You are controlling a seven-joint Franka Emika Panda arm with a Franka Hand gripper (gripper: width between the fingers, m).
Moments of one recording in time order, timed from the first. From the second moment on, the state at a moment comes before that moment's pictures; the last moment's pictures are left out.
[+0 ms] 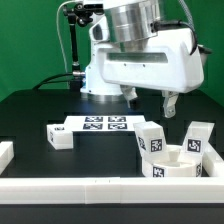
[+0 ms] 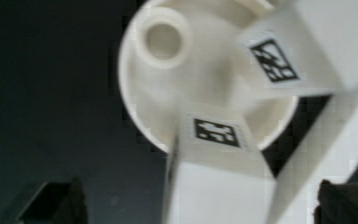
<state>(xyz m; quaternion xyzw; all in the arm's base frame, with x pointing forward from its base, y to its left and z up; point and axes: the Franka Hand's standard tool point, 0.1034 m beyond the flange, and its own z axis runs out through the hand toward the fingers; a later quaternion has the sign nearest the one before) 0.590 0.029 0.104 -0.91 0.40 0.05 0.07</state>
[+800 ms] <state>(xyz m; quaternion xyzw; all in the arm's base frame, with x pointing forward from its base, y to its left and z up) 0.583 0.003 0.097 -1.00 -0.03 0.01 0.02</state>
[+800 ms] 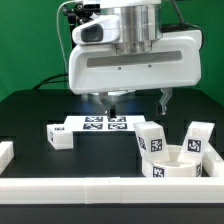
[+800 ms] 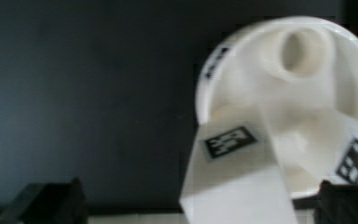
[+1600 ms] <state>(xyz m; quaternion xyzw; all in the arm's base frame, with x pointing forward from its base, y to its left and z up) 0.573 -0.081 0.079 -1.00 -0.07 -0.01 0.01</state>
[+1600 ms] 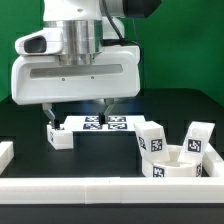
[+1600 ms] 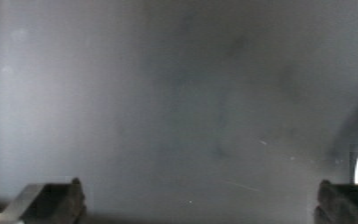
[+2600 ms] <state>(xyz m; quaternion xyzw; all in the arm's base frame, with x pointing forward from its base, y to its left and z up) 0.517 -0.155 0.050 -1.00 -0.08 0.00 0.00</state>
